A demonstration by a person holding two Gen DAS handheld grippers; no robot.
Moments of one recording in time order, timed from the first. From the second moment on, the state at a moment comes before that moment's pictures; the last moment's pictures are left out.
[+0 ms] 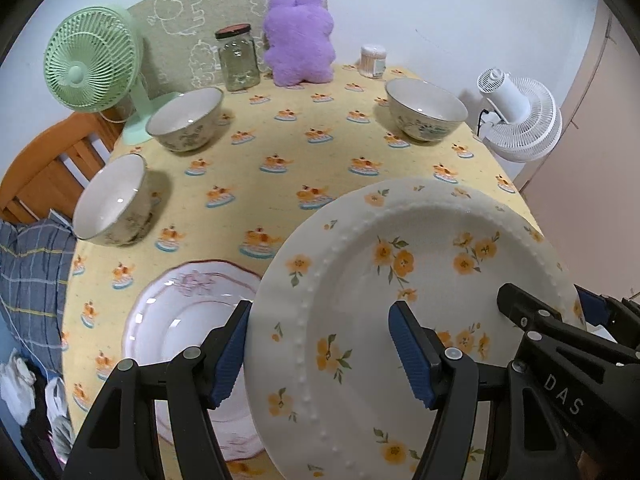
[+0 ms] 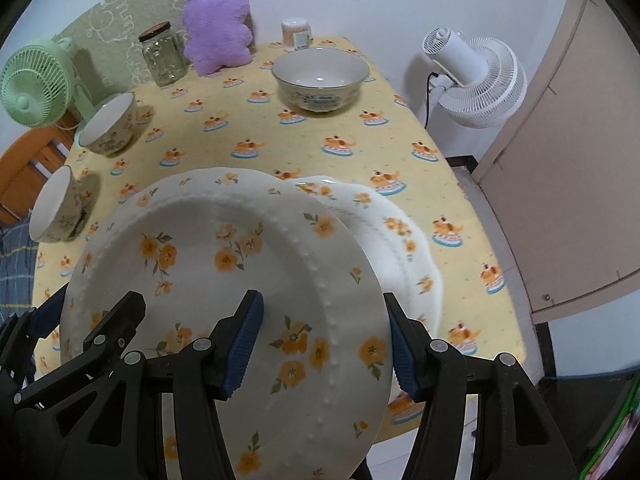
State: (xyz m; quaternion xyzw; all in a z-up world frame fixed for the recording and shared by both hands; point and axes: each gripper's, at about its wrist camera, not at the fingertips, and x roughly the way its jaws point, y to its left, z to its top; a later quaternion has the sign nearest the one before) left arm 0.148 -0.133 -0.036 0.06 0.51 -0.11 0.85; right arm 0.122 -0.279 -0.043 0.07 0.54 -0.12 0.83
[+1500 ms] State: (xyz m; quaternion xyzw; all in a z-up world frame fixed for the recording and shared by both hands) left arm 0.163 -0.226 -0.107 0.04 0.57 -0.06 0.82; right arm 0.150 -0.376 -0.104 0.04 0.58 -0.08 0.81
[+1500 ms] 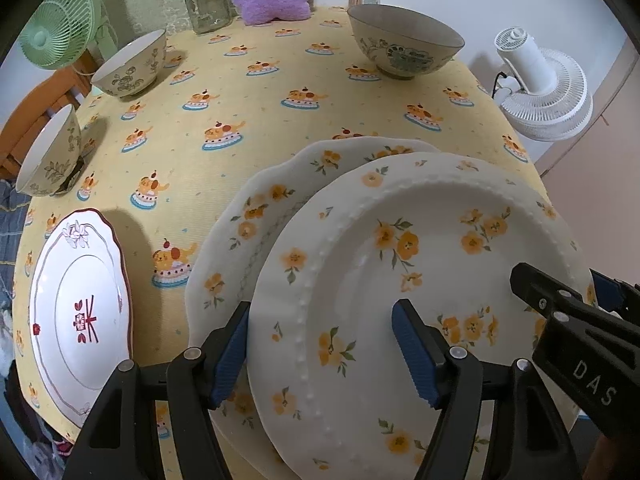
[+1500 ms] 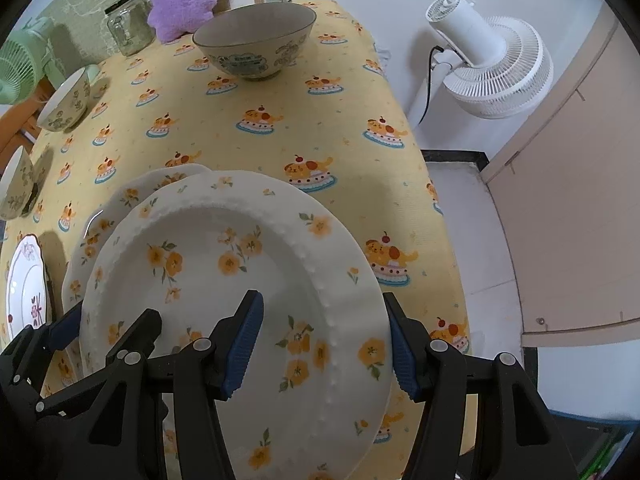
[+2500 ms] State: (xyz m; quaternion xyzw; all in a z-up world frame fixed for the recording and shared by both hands) left arm 0.150 -0.232 -0.088 0.08 0.55 -0.05 0.83; right arm 0.149 -0.359 -0.102 0.01 0.58 -0.06 0.81
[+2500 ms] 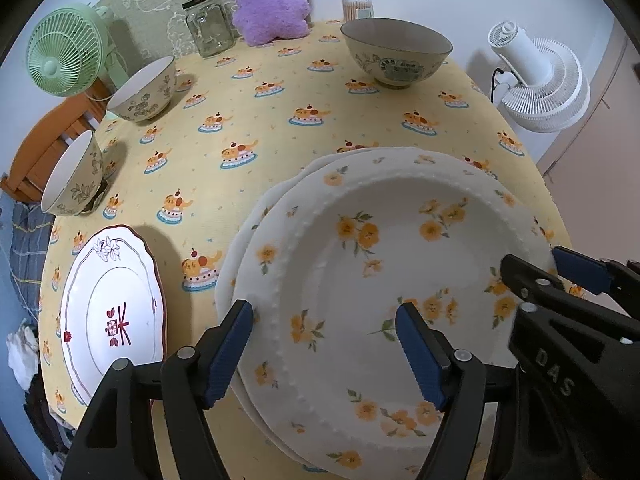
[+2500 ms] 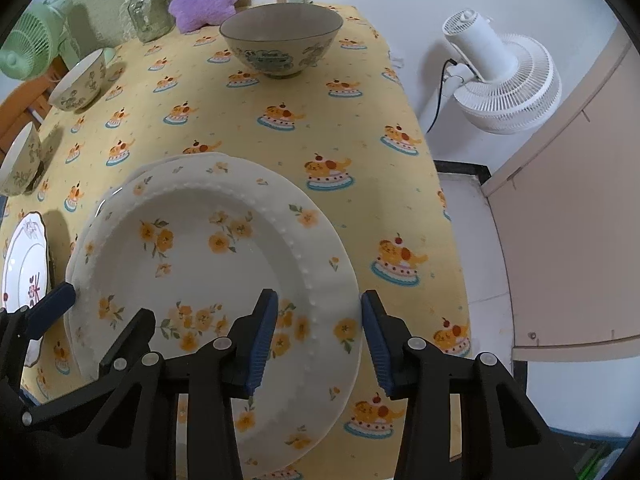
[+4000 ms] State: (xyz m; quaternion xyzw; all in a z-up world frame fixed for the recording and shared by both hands) left arm 0.122 -0.061 -0.005 0.04 0.48 -0.10 0.87; right arm 0.116 -0.189 -0.008 0.04 0.48 -0.05 0.88
